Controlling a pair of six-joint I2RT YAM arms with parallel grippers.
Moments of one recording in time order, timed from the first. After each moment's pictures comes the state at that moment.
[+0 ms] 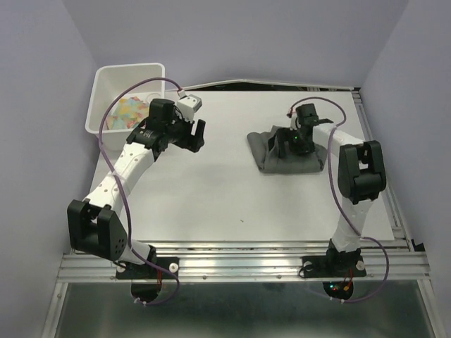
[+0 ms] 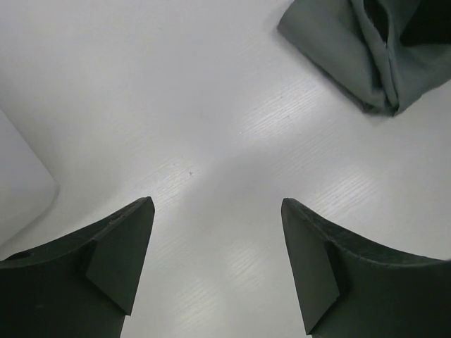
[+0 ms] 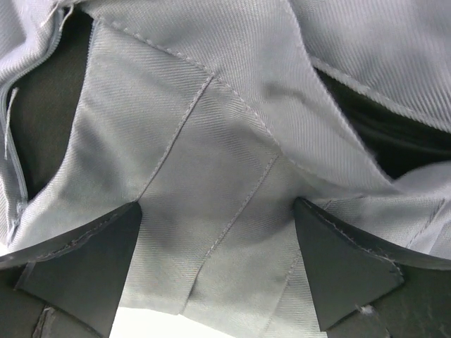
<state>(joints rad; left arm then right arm) -0.31 1.41 1.26 -0.49 0.25 0.11 0.24 1.96 1.38 -0.53 -0.06 0.09</state>
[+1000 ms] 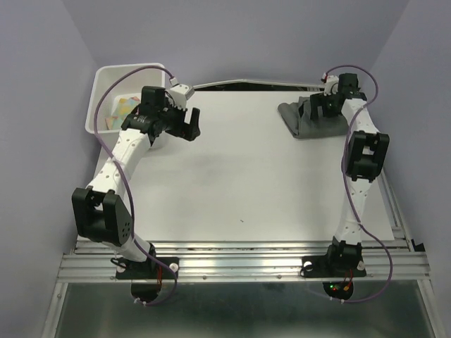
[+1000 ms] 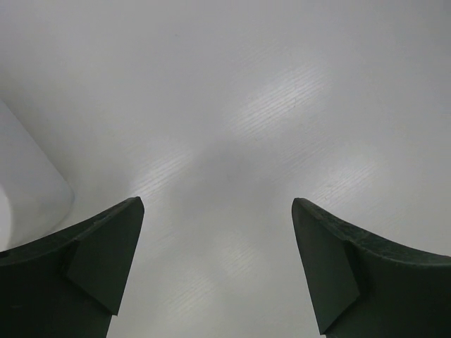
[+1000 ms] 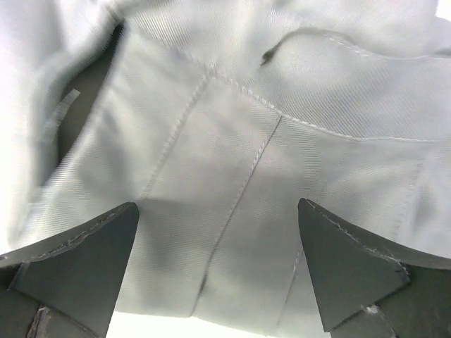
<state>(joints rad) -0.22 1.53 1.39 -0.57 0.35 0.14 -0.14 2.45 2.19 -0.63 -0.24 -0.30</state>
